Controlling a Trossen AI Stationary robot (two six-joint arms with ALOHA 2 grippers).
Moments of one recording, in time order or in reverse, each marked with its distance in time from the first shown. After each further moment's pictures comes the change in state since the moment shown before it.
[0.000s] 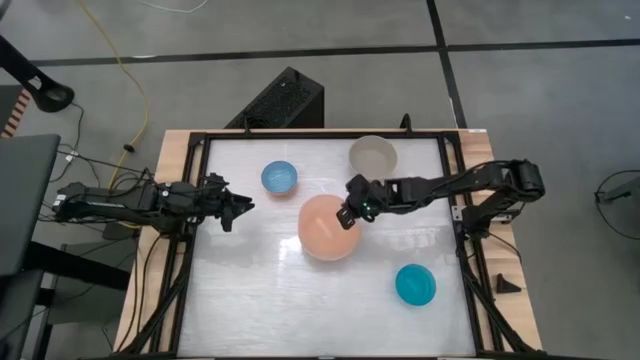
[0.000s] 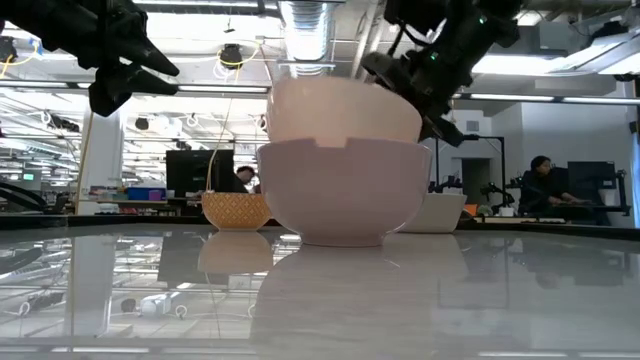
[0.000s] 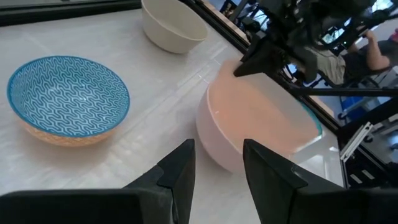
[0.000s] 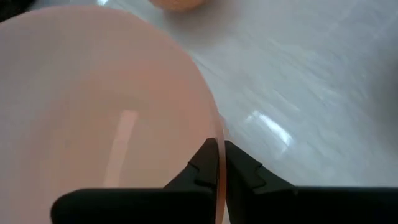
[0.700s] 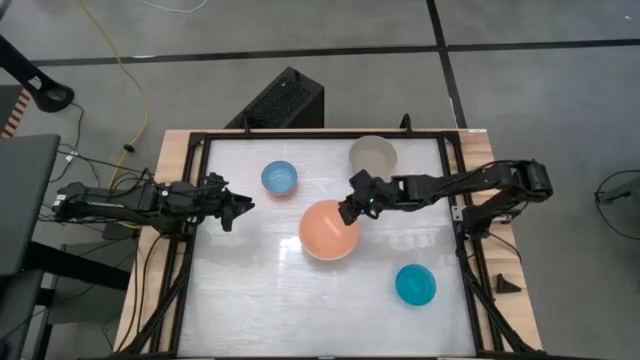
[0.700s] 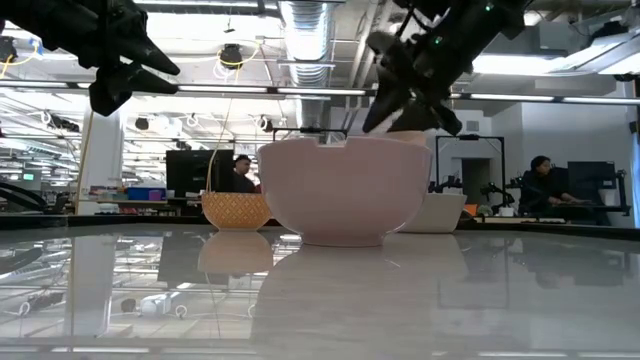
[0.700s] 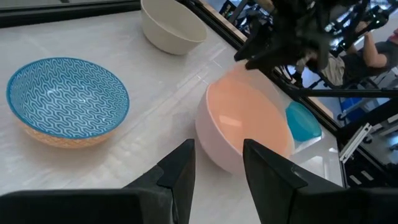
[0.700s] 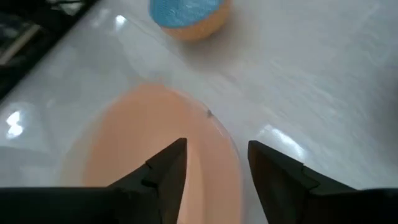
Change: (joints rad) left arm 0.000 0.000 0.000 0.006 -0.001 0.007; right arm -0.018 -0.071 -0.008 0.031 -0.002 -0.004
